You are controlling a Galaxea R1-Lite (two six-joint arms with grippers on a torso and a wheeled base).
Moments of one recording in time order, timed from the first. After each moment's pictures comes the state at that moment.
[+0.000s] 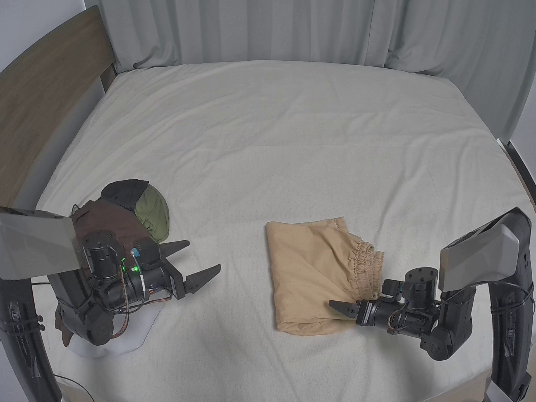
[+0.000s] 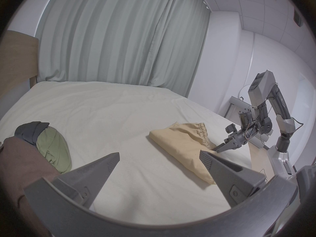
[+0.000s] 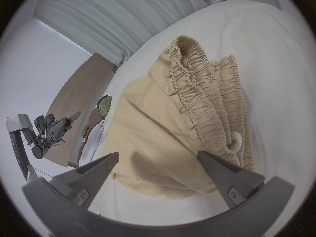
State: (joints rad) left arm -0.21 2.19 -0.43 -1.55 -0.55 0.06; right arm 0.39 2.43 -0.36 -1.55 0.26 0.52
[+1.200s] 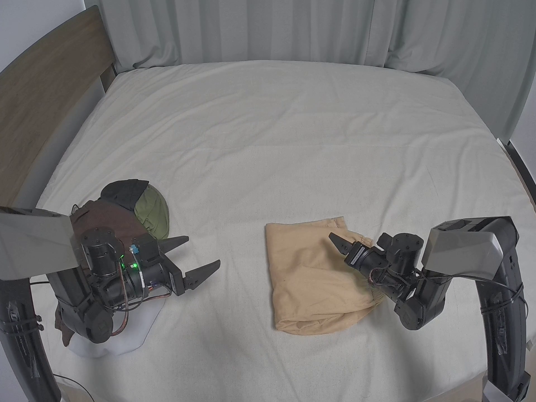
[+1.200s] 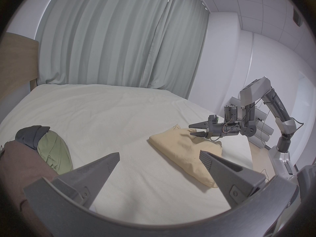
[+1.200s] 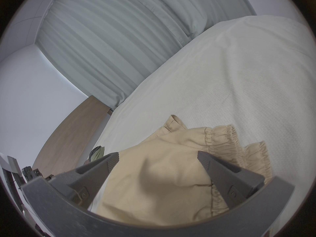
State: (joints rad) left arm -0.21 2.18 -0.44 -1.55 -0.55 0.06; right arm 0.35 2.53 -0.82 -1.55 0.05 0.68
